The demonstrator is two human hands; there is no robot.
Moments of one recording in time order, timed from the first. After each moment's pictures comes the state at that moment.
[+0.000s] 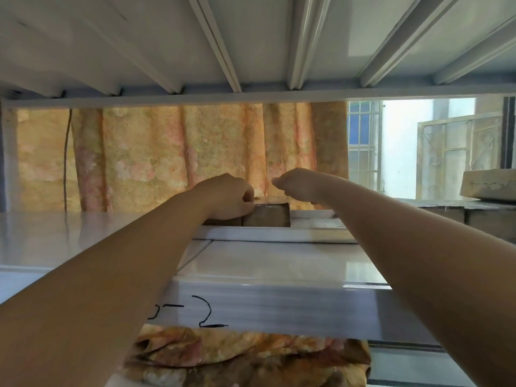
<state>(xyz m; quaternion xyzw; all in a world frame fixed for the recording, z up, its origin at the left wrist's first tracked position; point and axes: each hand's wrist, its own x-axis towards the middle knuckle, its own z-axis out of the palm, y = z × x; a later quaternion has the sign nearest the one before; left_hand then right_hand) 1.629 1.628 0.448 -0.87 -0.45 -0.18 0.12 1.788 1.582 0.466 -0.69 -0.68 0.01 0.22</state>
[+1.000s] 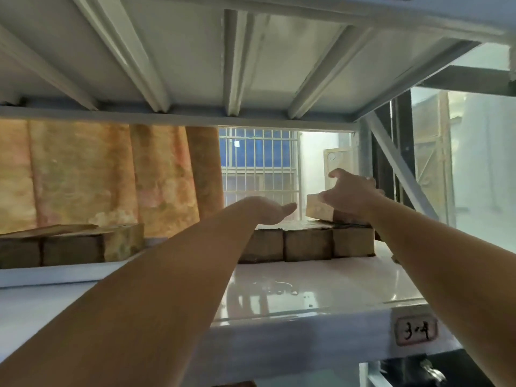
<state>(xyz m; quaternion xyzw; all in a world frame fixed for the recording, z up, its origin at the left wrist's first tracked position) 1.955 1.522 0.475 -0.90 -0.43 -0.09 -0.03 2.107 1.466 0.475 -0.83 -0.44 -0.17 0.31</state>
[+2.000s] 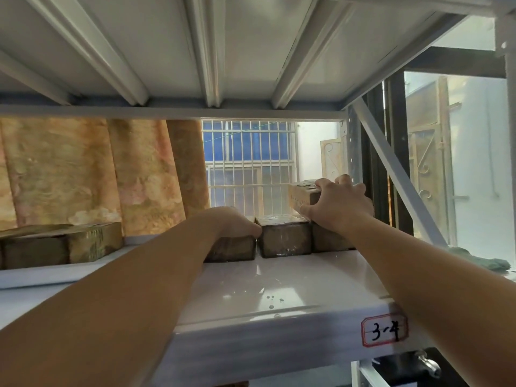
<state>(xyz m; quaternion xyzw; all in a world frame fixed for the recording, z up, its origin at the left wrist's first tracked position) 1.959 1.546 0.449 -0.85 -0.51 -0.13 -0.06 2.130 1.465 0.439 -0.81 -0.44 -0.25 0.29</state>
